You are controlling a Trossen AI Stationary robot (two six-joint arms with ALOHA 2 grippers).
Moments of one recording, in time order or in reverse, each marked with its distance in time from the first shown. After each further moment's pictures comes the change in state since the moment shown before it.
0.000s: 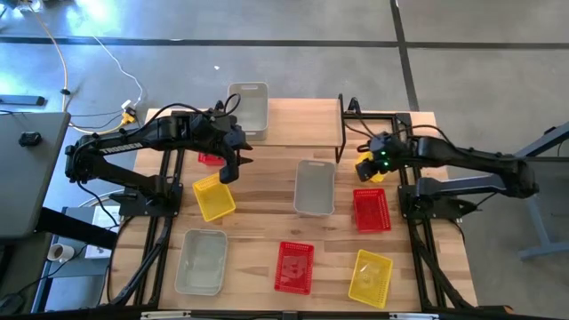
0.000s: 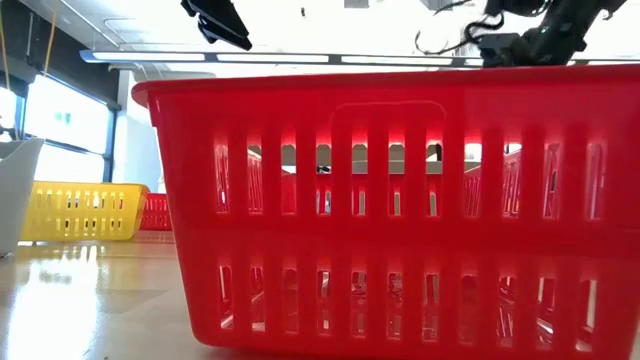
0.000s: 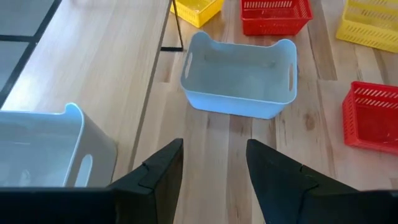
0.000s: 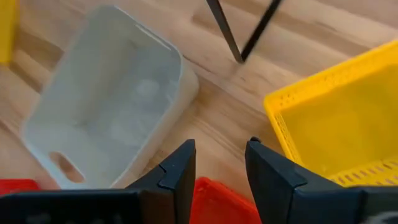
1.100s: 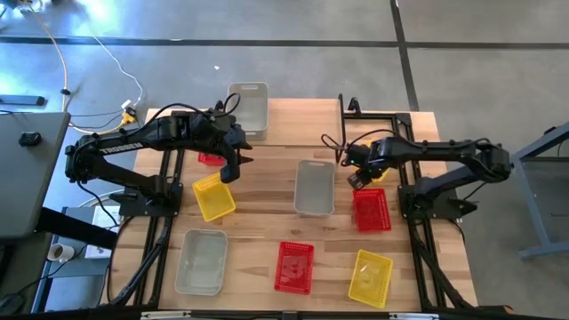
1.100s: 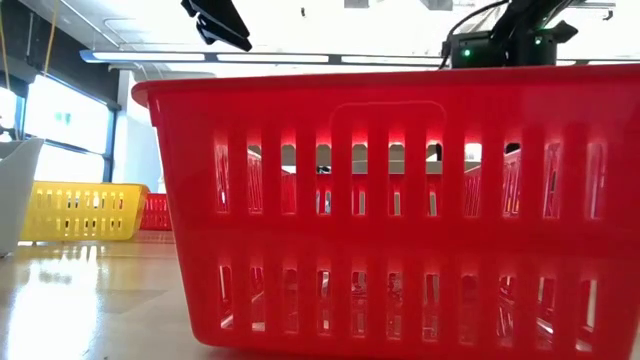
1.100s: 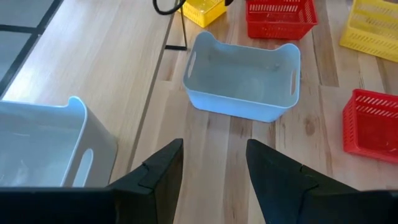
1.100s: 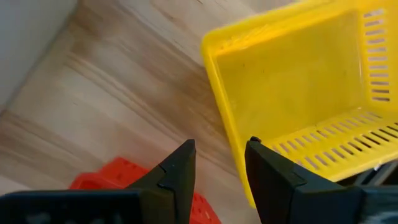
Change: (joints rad) left arm 0.000 0.000 0.000 0.002 -0.011 -0.048; right arm -0.003 0.380 0.009 -0.127 0.080 -0.112
